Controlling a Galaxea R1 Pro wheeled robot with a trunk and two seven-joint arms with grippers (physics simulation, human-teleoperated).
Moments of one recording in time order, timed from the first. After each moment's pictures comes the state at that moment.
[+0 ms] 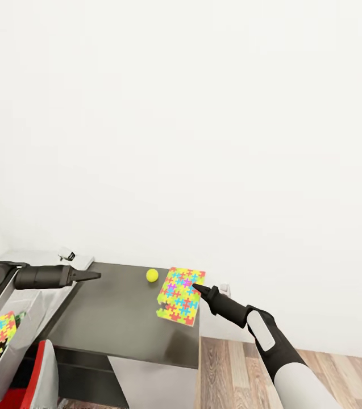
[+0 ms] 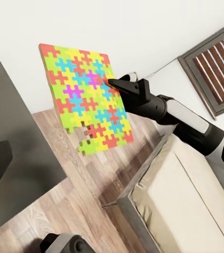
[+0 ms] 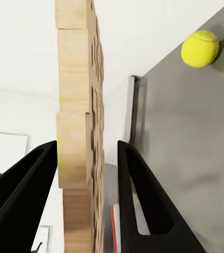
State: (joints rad) left arm -0.71 0.52 -0.06 -1.02 0.24 0.95 -1.49; right arm -0.60 0.08 -0.12 -0.68 -0.71 0.68 0.65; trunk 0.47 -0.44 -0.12
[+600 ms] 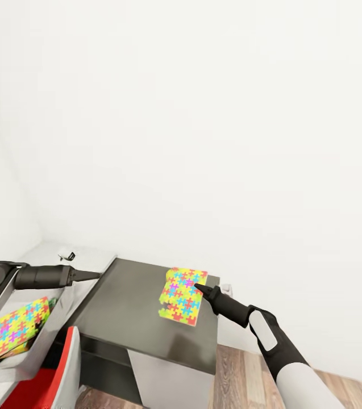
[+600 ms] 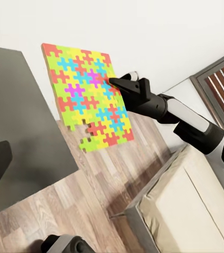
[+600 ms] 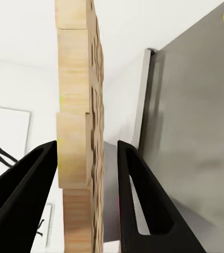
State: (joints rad) left arm -0.71 0.52 -0.06 -1.02 0.24 0.95 -1.49; right arm -0.60 0.06 -0.12 -0.68 -0.71 0.68 0.65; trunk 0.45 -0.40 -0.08
